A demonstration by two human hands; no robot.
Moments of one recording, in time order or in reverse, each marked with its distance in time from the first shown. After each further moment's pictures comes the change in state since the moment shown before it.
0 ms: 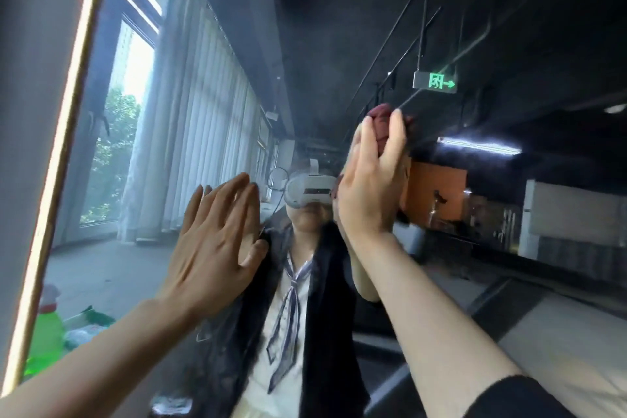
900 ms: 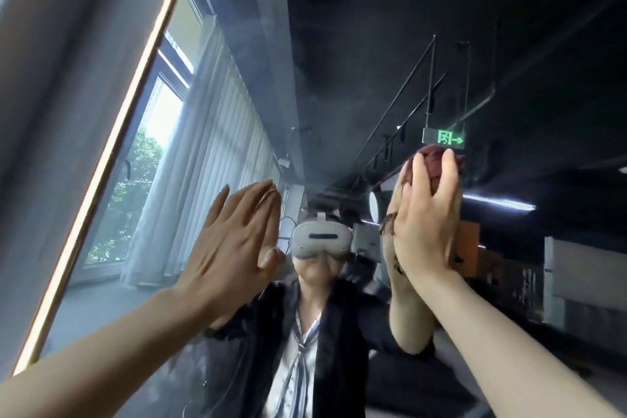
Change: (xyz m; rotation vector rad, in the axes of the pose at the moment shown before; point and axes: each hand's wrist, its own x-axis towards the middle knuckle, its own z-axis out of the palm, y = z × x) left_hand 0.070 -0.019 -0.018 0.151 0.041 0.073; right_hand 0.052 0.039 0.001 0.001 -0.015 -0.046
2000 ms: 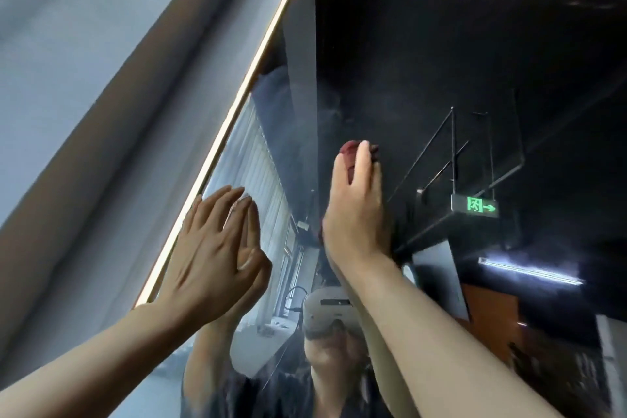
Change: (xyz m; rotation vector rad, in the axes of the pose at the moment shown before) left_hand 0.057 -0.144 -0.014 0.062 0.204 -0.245; right_hand 0.079 -0.182 0.111 -0.009 -0.152 -0.174
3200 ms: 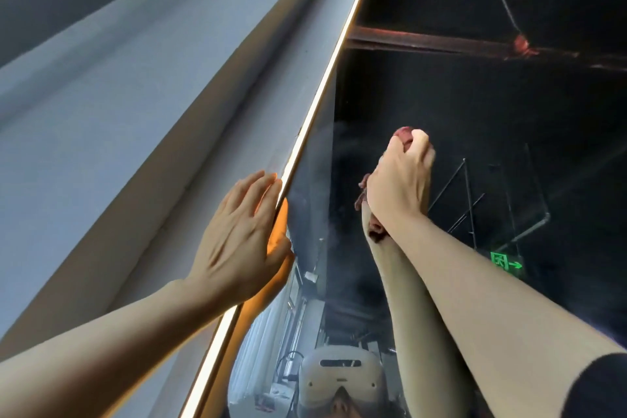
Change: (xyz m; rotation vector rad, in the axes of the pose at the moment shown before) left_hand 0.097 -0.077 -0.005 -0.018 0.076 0.075; right_hand 0.135 -0.037 0.043 0.140 0.172 0.129
